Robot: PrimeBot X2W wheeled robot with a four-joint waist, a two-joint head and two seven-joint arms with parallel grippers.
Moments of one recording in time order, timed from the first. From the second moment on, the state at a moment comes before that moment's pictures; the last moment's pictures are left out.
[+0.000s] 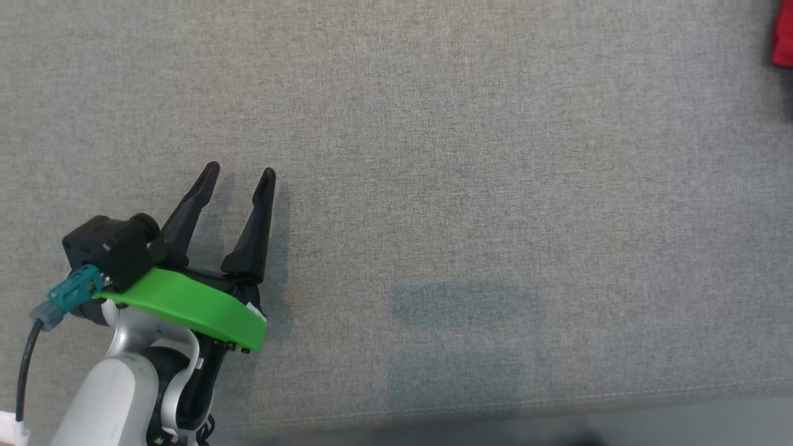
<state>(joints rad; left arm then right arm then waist) -0.20 0.23 -0.32 -0.30 -0.59 0.12 0.13 -0.55 -0.67 -0.11 0.52 0.71 -0.10 0.12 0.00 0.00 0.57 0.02</state>
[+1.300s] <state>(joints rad) -0.03 0.27 -0.30 0.03 -0.51 0.10 -0.07 0.01 -0.27 0.20 0.23 0.42 -0.12 -0.23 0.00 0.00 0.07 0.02</state>
